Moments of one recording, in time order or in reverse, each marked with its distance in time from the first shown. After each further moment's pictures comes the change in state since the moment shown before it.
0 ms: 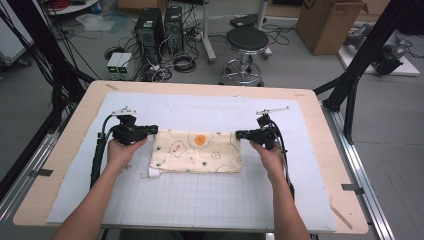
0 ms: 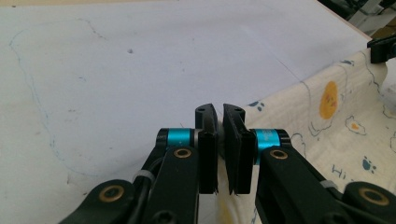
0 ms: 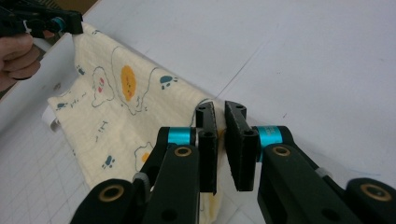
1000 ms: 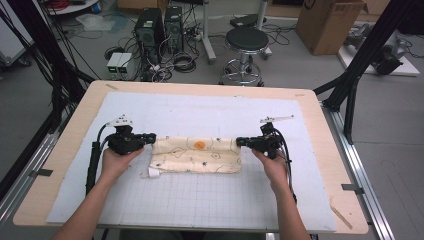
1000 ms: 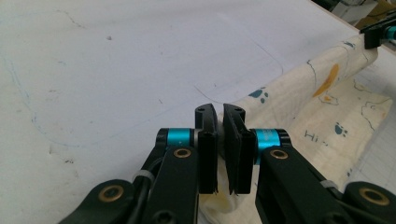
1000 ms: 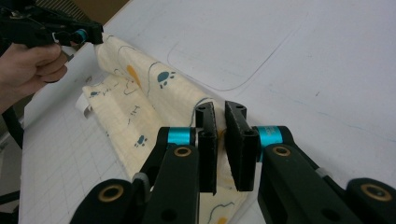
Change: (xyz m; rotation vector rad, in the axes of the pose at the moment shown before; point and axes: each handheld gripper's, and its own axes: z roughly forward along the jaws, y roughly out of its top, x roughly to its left) left arm -0.012 -0.021 -0.018 -0.010 -0.051 0.060; right arm 0.013 -0.022 -0.013 -0.041 0.069 -0.007
